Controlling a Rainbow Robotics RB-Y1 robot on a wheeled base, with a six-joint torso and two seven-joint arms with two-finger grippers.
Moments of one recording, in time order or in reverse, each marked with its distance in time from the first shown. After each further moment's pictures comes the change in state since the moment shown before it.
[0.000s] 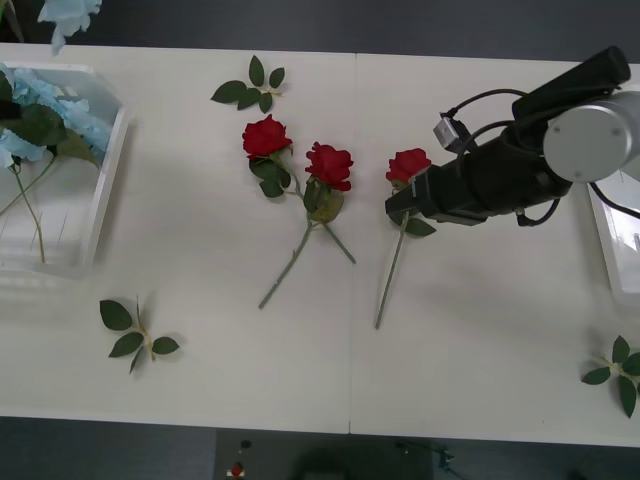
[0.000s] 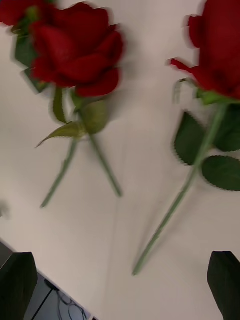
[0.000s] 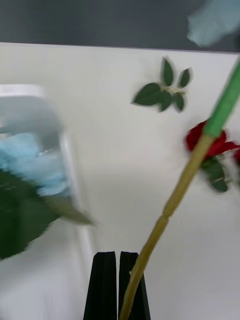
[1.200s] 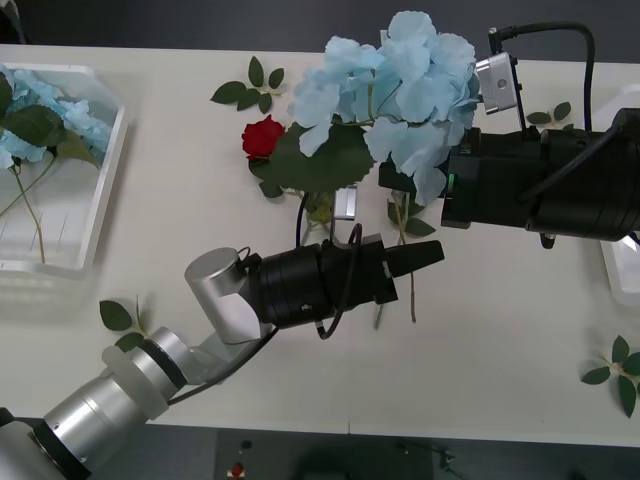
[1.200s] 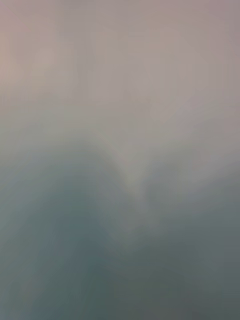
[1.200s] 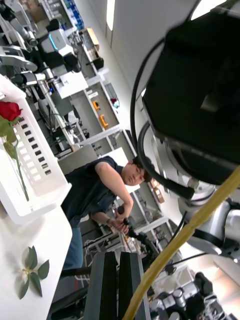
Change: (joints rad) right arm 0.387 -0.154 -0.269 -0.458 -0.794 -0.440 1.171; left arm 0.220 -0.705 -0.842 -0.220 1.131 -0.425 -0.579
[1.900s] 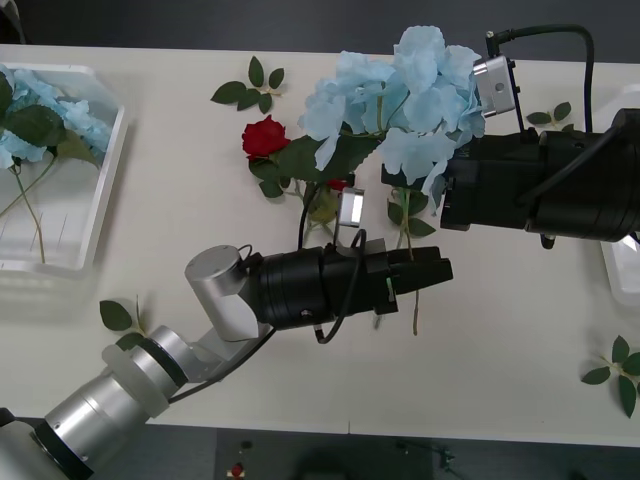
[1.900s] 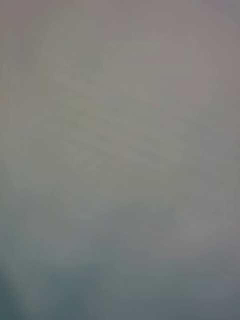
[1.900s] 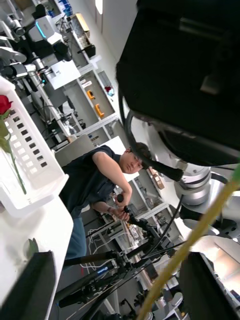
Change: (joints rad) right arm 0.000 0.000 0.001 0.000 0.024 0.003 0.002; left arm 0.000 -0.010 0.016 0.000 -0.087 0.052 0.000
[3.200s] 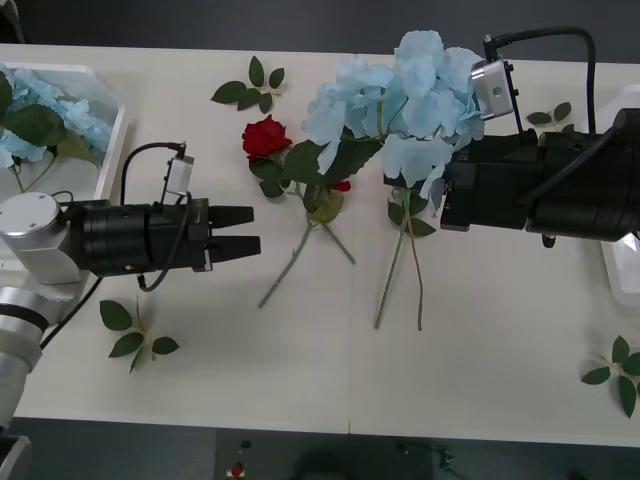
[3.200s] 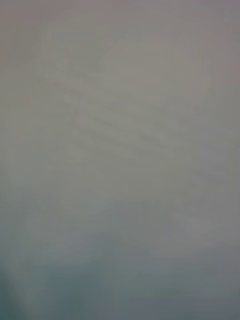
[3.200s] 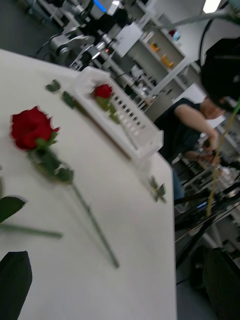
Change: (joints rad) right arm 0.000 0.000 0.000 0.006 0.042 0.000 0.000; left arm 0.003 0.144 0.635 0.155 -0.510 0.479 0.000
